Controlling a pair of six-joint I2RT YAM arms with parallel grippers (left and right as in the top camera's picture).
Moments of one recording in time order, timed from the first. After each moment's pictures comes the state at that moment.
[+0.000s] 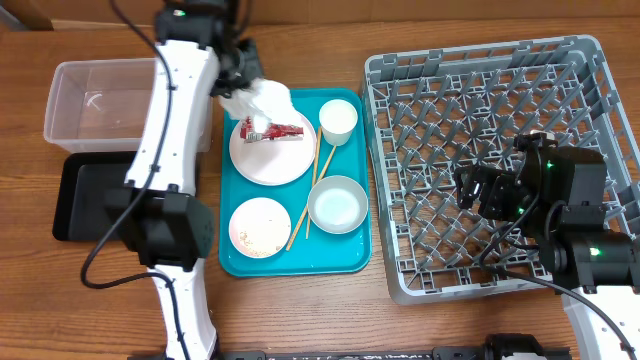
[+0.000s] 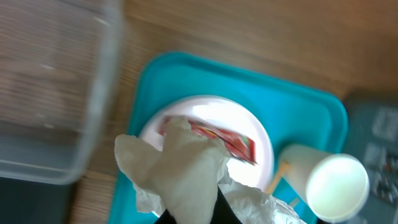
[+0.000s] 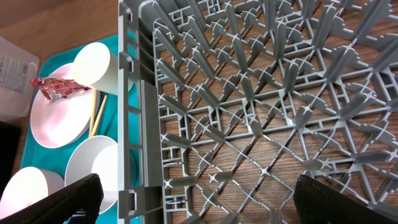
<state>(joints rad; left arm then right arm) -0.10 2.19 2.34 -1.35 0.00 -0.44 -0.01 0.98 0.94 -0.79 -0.24 0.23</state>
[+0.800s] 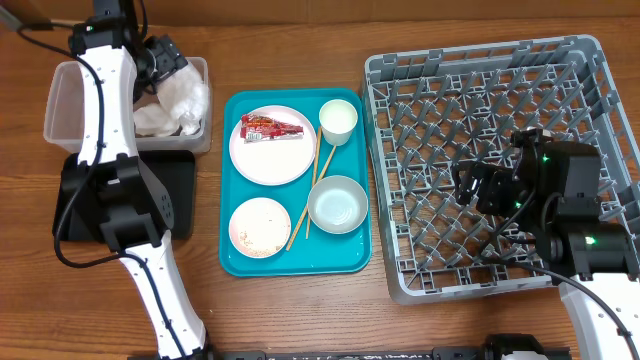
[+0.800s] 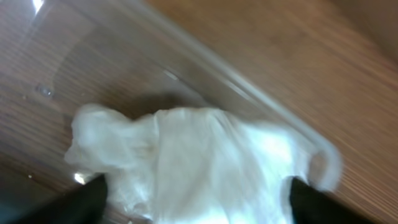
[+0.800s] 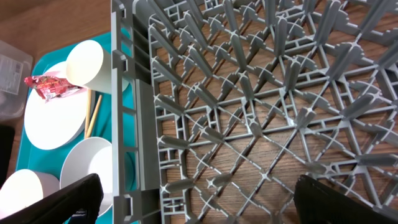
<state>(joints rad) 0.20 2.37 2.33 -1.11 0.00 -0.47 -0.01 1.02 0.94 -0.77 -0.24 0.23</state>
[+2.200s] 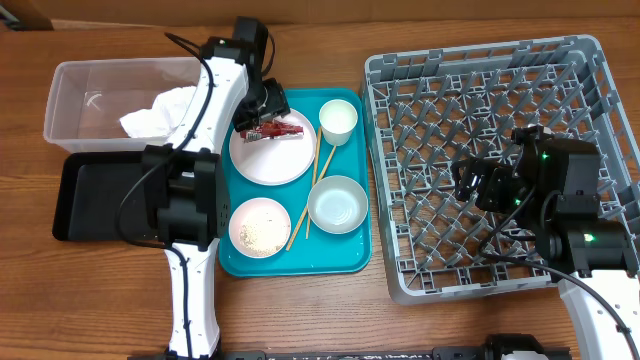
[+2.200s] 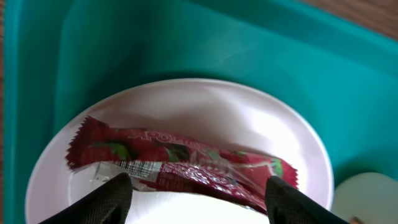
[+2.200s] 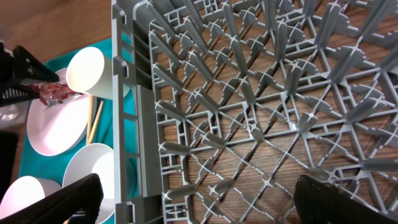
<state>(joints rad) -0.17 2.37 2.09 -1.14 0.07 -0.53 -0.01 1.03 0.94 -0.75 -0.24 0.25</state>
